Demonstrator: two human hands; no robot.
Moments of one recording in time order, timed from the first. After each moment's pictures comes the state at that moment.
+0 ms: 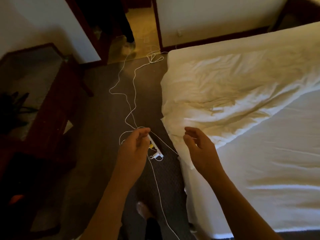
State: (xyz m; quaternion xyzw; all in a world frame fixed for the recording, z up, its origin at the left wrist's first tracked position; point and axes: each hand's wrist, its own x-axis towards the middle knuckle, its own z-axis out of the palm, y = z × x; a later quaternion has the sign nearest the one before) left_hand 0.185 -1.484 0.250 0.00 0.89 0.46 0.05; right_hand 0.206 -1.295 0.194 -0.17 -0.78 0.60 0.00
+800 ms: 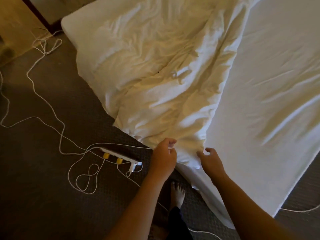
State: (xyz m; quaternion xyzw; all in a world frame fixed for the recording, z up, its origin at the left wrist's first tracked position) left_hand 0.008 -1.408 -0.107 0.24 0.82 0.36 0.38; right_hand 0.143 -1.305 -0.140 -0.65 -0.56 0.51 -0.03
